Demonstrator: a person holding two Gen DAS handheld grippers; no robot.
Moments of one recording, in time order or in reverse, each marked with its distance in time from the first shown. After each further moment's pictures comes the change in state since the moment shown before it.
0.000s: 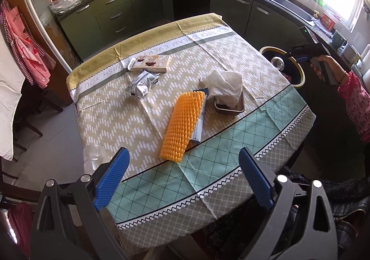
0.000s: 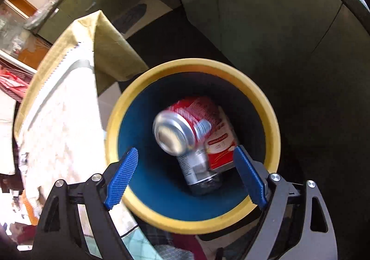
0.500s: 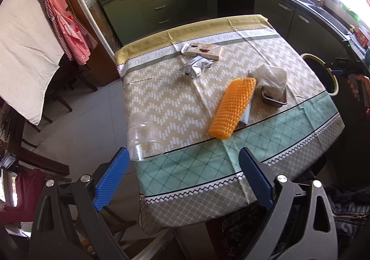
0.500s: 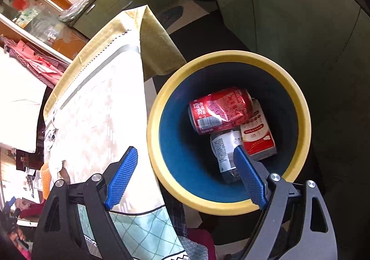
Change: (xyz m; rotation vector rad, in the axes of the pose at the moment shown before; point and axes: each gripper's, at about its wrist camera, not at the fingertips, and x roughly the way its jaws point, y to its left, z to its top) left arm -0.020 0.043 -0.047 -0.146 0.019 0.233; right arm -0.018 0.025 -0.032 -0.104 -0.027 0.187
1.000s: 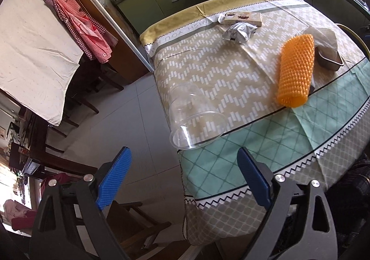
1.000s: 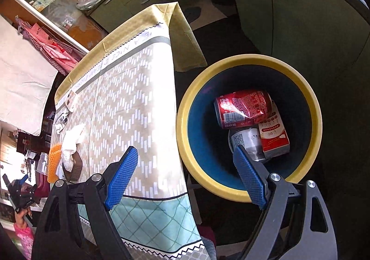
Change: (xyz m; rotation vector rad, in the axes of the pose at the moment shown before) left arm 0.078 0.050 -0.040 0.083 0.026 0.183; right arm -0.017 0.043 -0.016 -0.110 -0.002 0.031
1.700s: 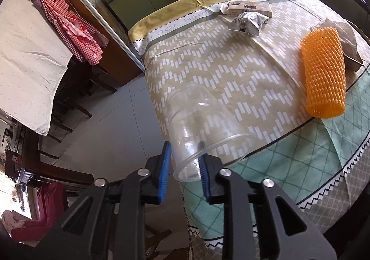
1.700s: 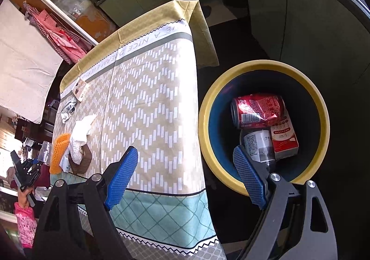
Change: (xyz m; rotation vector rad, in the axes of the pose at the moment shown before) left arm 0.059 0.004 0.023 0.035 -0.006 -0.032; right arm -0.004 0.035 -0.001 -0.069 0.027 0.005
